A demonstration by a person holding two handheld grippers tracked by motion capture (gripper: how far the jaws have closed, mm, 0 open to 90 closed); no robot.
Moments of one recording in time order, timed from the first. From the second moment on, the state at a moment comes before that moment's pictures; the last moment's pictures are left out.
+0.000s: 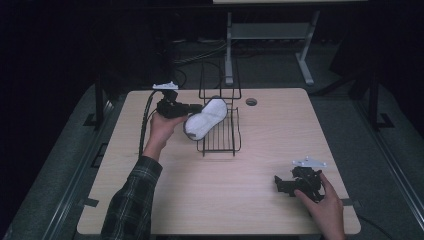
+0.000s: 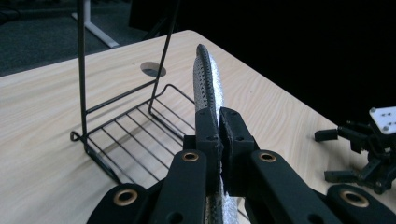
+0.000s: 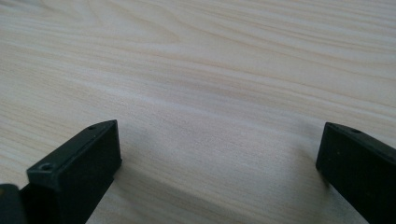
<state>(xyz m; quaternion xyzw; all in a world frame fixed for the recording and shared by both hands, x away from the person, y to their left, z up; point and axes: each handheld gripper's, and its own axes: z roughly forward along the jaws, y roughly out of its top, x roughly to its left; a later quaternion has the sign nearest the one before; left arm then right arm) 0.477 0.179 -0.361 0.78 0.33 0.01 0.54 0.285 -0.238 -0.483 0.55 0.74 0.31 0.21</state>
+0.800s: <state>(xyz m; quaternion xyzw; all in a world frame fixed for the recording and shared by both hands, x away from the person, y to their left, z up) 0.499 0.148 -0.392 0.78 0.35 -0.01 0.52 0.286 -0.238 -0.484 0.55 0.74 0.31 0.21</state>
